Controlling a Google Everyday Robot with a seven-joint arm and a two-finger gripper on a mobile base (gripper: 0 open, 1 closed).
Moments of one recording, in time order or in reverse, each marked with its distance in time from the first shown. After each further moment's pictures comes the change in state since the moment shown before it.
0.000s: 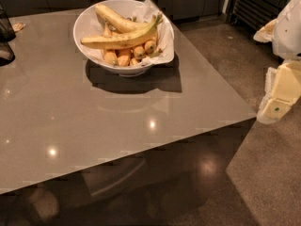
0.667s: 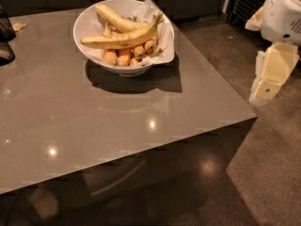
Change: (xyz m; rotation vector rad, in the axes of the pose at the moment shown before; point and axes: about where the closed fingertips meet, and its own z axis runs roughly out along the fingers) arm -0.012 -0.028 0.000 -0.002 0.030 -0.028
